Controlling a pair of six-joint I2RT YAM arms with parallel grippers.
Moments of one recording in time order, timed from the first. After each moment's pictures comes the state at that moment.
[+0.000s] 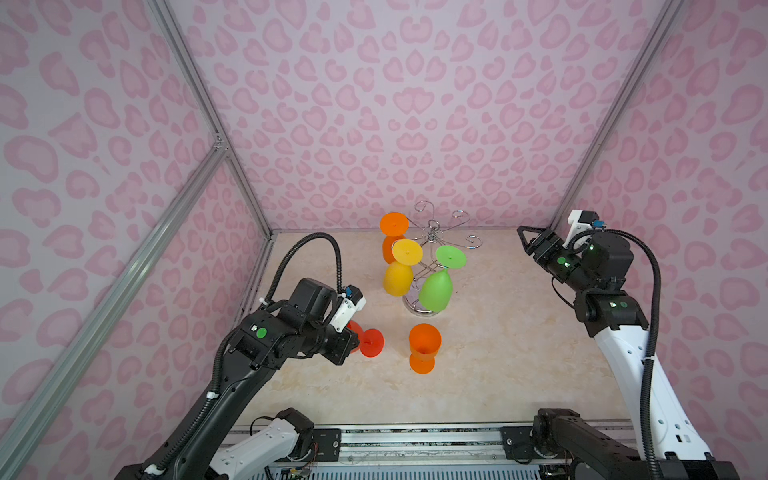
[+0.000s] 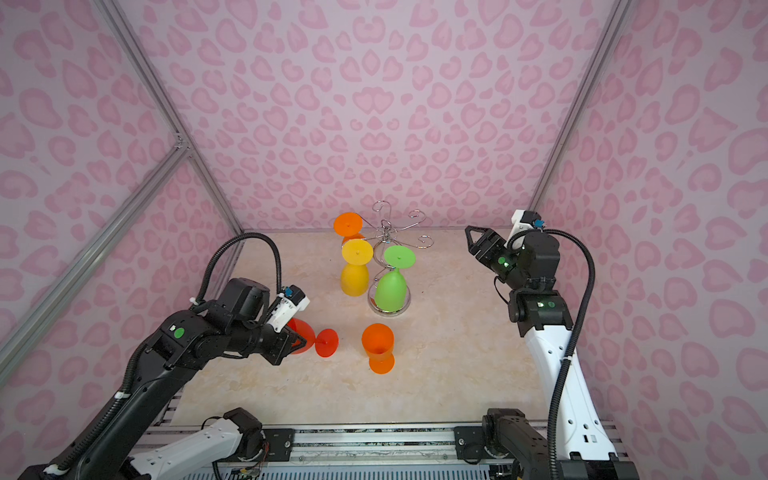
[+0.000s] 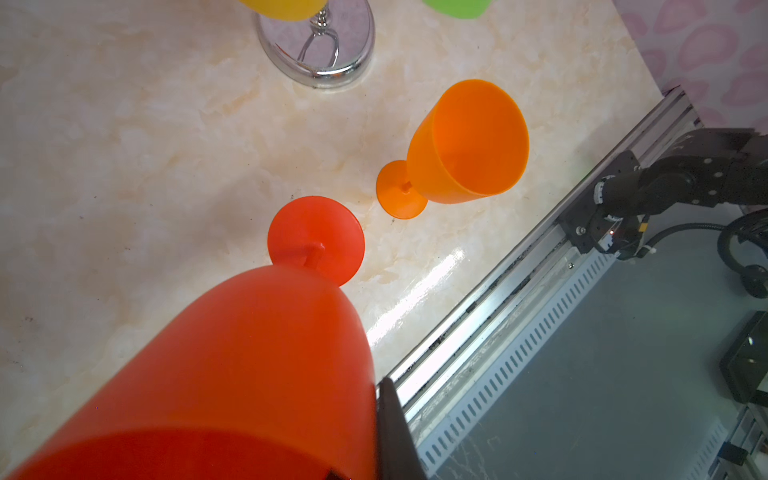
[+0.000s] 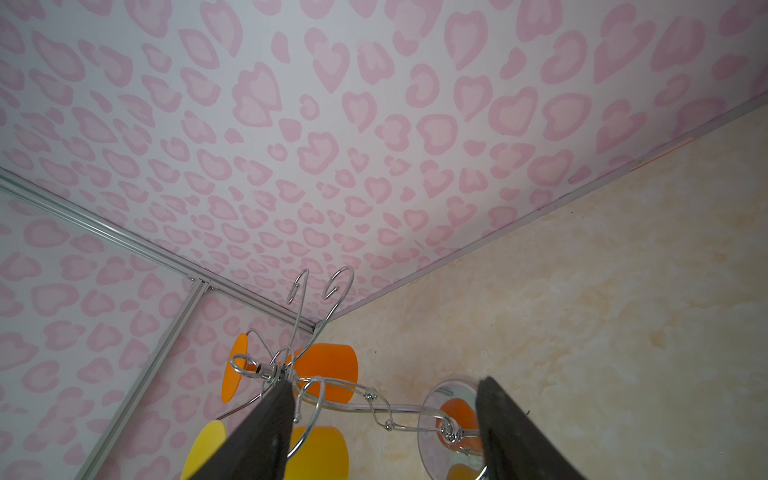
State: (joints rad) left arm -0.57 0.99 1.22 -1.27 0.27 -0.05; right arm -0.02 1.07 1.14 -0.26 -0.38 0.76
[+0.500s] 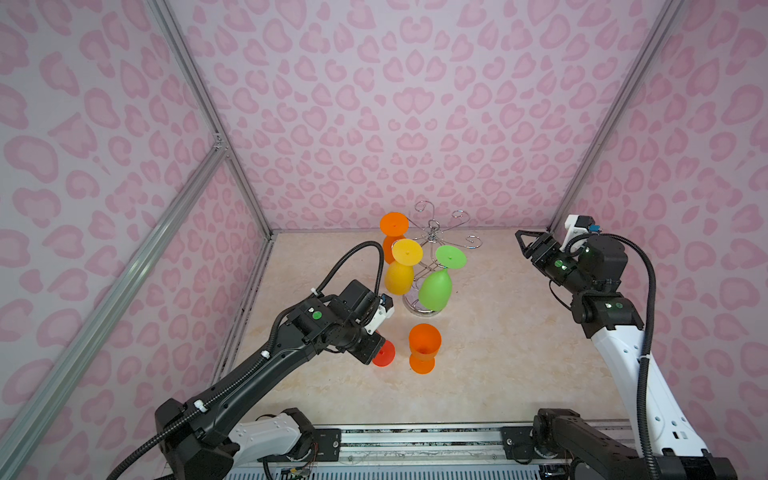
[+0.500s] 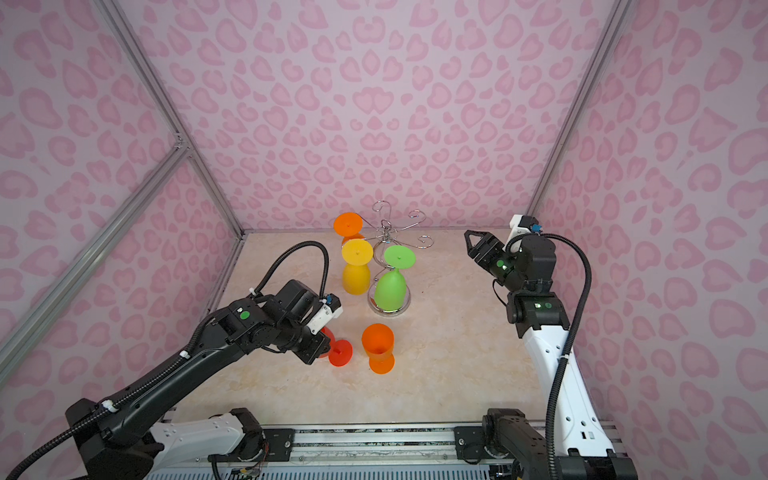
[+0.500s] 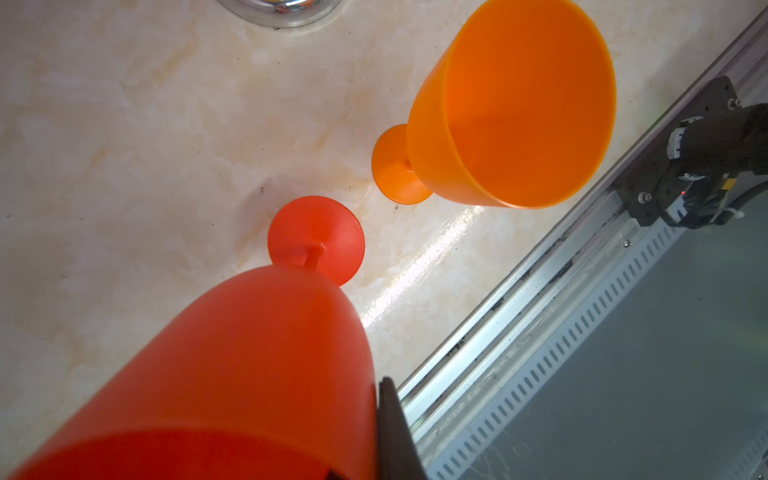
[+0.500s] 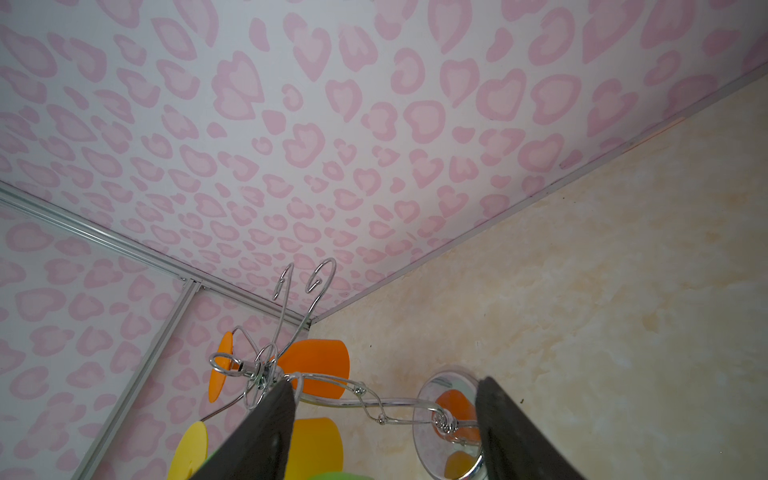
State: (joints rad) left arm -0.74 1.20 1.17 -1.15 0.18 -0.10; right arm -0.03 1.06 1.10 -0.25 -0.38 0.77
